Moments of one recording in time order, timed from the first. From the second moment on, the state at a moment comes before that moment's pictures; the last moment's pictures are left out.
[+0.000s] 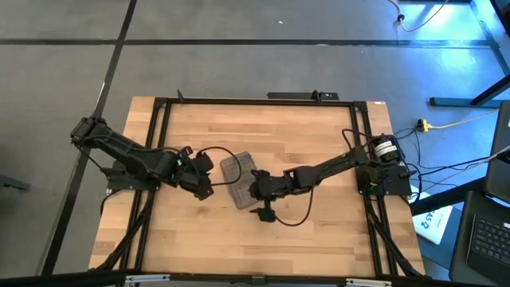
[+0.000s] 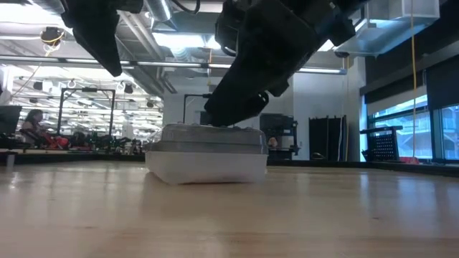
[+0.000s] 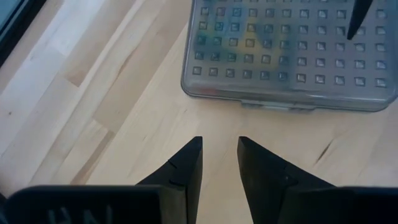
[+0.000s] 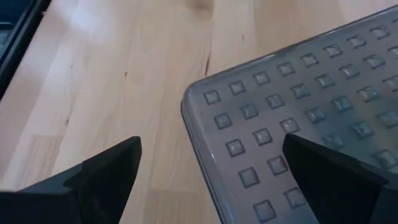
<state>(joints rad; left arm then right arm) -0.37 1.29 1.05 -1.06 -0.51 -0.86 0.22 1.91 1.17 -0.04 0.00 0.20</state>
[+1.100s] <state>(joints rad) -0.37 1.29 1.05 -1.05 -0.51 -0.86 0.22 1.88 1.17 -0.43 0.57 0.42</state>
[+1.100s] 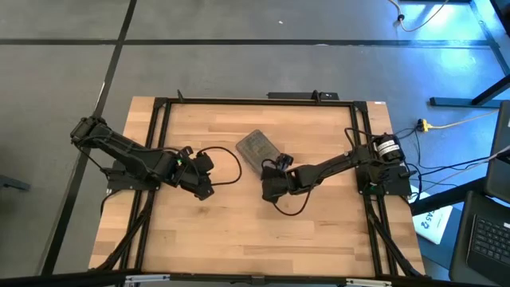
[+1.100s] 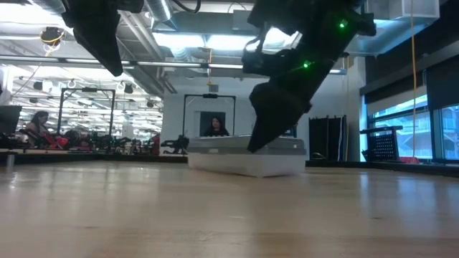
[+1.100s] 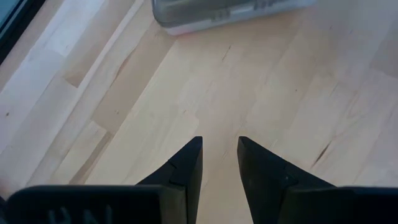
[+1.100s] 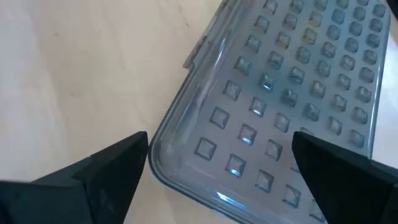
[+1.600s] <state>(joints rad) -0.32 1.29 1.05 -0.97 -0.57 -0.71 0.29 1.82 1.23 -0.52 0.69 0.34</state>
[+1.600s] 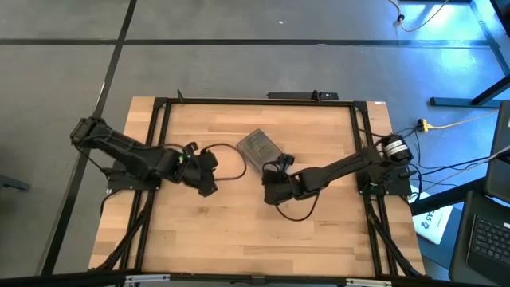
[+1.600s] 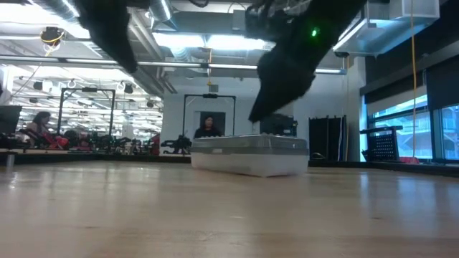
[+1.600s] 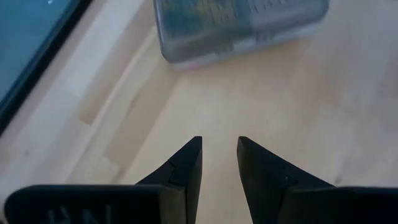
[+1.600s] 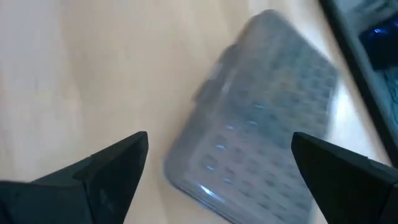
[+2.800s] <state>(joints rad) 0.37 1.66 1.05 -0.52 0.23 0.44 0.30 1.75 1.24 -0.66 0.36 0.57</state>
